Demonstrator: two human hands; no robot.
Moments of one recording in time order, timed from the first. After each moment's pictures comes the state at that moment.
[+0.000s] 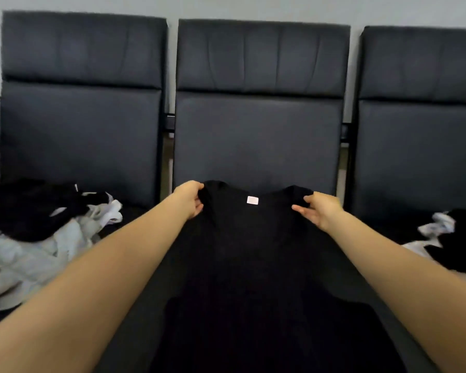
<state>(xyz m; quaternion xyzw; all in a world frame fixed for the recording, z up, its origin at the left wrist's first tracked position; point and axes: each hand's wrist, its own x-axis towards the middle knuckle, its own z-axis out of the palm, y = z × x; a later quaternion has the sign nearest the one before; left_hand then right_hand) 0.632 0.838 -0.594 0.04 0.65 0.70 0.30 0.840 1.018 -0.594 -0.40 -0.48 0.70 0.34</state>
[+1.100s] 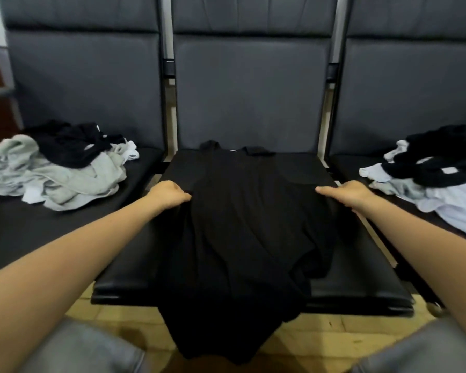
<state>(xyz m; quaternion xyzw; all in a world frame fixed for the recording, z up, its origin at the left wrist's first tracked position) 0.714 0.690 -0.674 0.24 0.91 0.29 0.15 1.006 0.975 -0.655 -0.49 -0.78 0.36 0.11</state>
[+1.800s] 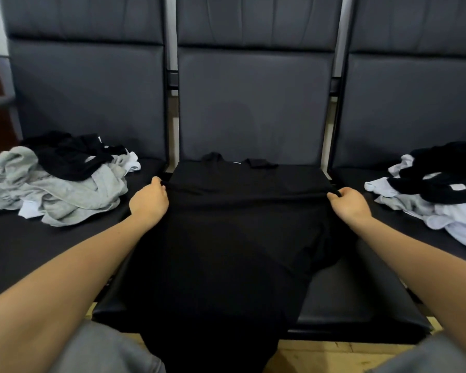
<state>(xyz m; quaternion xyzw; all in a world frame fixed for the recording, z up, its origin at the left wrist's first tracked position) 0.673 0.680 -0.688 0.25 0.94 0.20 -0.11 0.979 0.973 -0.670 -0.51 -0.78 0.26 0.24</state>
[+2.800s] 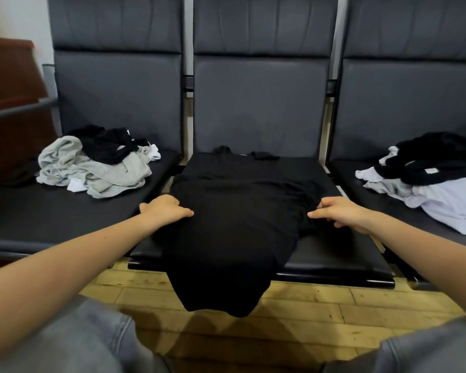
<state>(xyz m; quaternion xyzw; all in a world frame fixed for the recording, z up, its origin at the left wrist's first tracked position) 0.780 0.604 -0.661 0.23 0.95 0.18 0.09 1.045 0.895 -0.655 -0.37 -0.83 0.41 0.06</state>
